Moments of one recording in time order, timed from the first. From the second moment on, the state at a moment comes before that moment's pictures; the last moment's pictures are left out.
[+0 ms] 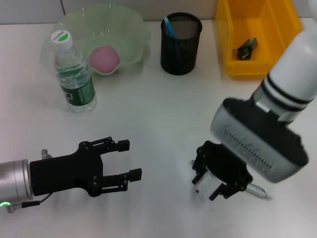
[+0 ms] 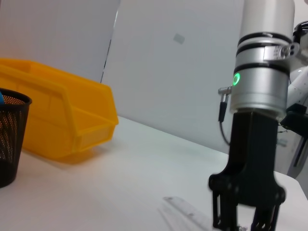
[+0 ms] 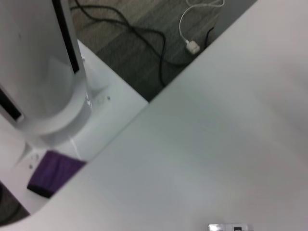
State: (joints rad) left arm -0.41 -2.06 0.69 0.36 1.98 1.65 -1.03; right arm 0.76 2.09 -1.64 -1.09 -2.34 -1.63 1.25
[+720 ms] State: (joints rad) left arm -0.41 -2.07 0.68 0.35 1.98 1.65 -0.99; right arm 0.77 2.07 -1.04 -1.09 -2.27 -1.90 1.26
